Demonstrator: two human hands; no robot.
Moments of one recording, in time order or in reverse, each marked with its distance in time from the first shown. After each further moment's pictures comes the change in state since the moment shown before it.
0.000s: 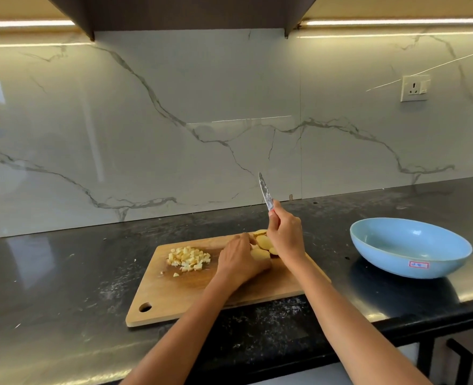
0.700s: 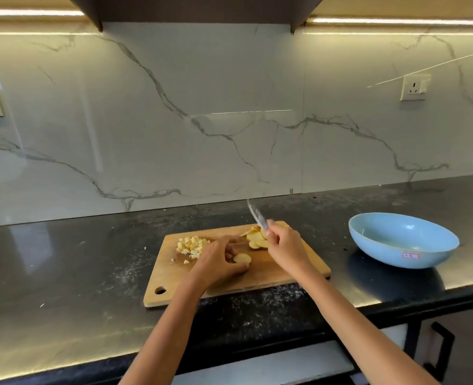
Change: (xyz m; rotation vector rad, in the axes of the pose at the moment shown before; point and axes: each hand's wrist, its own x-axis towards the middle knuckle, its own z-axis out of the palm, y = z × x) left_hand -0.041 -0.043 -0.042 -0.188 -0.085 0.084; right_hand -0.044 -0.028 -0.026 -0.117 -0.356 0.080
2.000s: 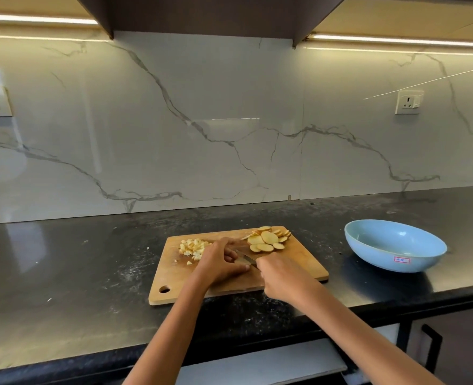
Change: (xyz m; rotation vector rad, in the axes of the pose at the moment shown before) left_hand 0.001 -0.002 0.000 -0.163 -0.013 -0.148; right_hand -0.054 -0.065 -0.033 -0.644 -0.529 -0.119
